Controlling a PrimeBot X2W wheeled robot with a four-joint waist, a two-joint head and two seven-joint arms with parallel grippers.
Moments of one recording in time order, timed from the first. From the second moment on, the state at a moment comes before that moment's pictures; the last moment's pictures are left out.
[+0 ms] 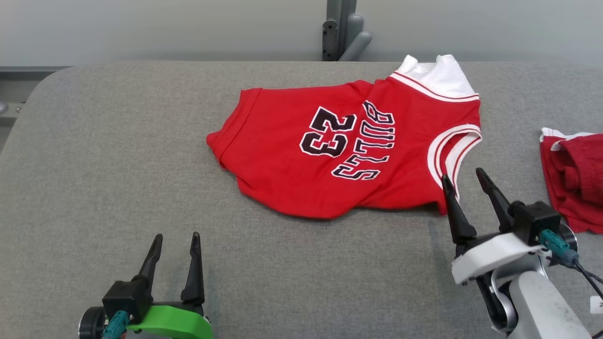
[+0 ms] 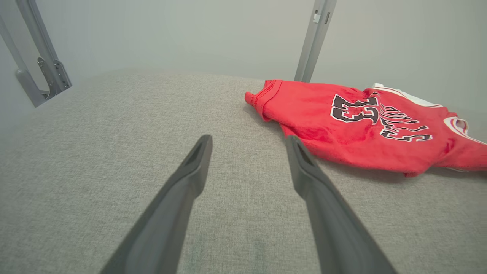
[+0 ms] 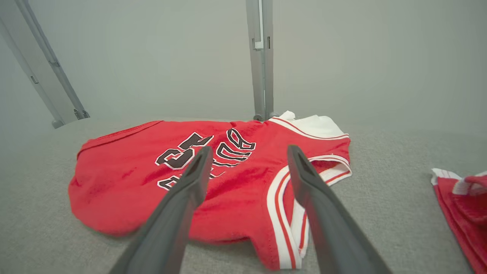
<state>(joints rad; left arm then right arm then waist) -0.01 0.05 -0.10 0.23 -0.23 -0.06 -0.26 -0.23 -0.16 0.12 0.30 0.24 0.13 -0.26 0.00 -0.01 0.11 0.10</state>
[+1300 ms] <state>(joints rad) -0.10 0.05 -0.19 0.23 -0.25 -0.08 -0.26 -0.48 -0.21 0.14 0.45 0.12 0.13 -0.25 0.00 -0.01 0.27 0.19</state>
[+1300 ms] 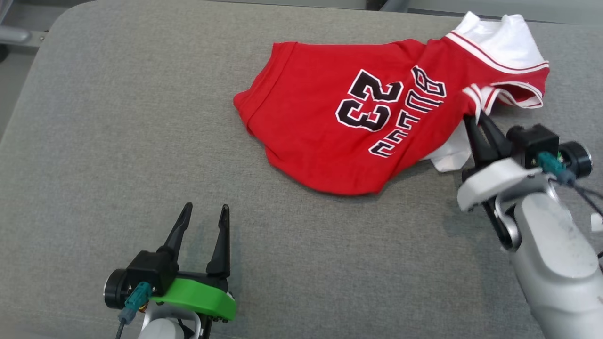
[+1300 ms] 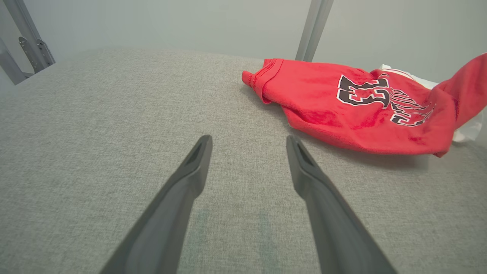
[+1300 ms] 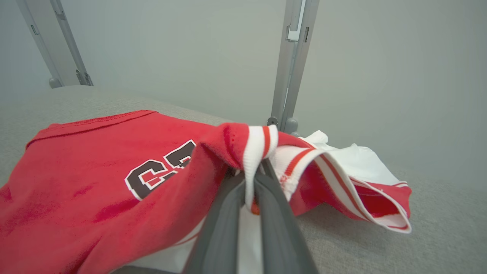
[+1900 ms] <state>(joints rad) -0.10 0.05 -0.29 0.23 -0.32 -0.03 -0.26 -0.89 -0.34 0.02 0.85 -0.07 0.13 -0.19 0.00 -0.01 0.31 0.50</state>
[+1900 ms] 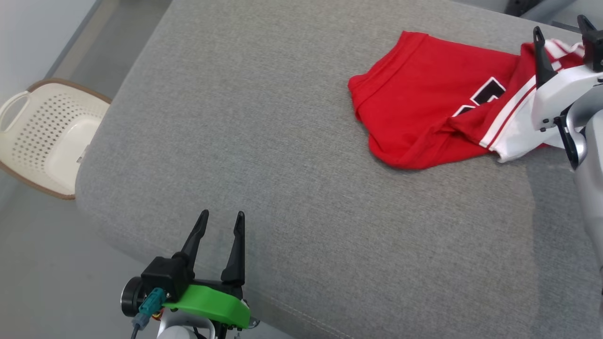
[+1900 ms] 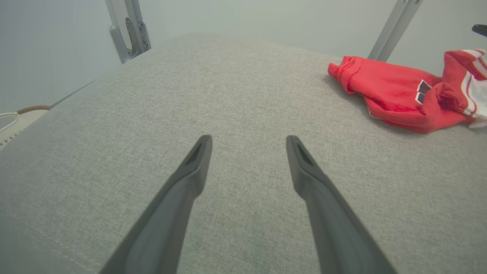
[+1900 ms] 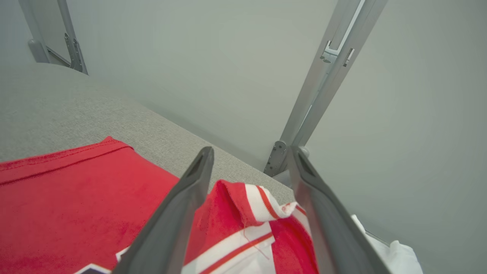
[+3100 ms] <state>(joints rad) -0.09 0.05 -0.24 0.23 -0.27 -0.05 -0.26 -0.59 -0.26 0.02 0.75 0.17 0.13 -0.26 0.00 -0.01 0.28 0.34</state>
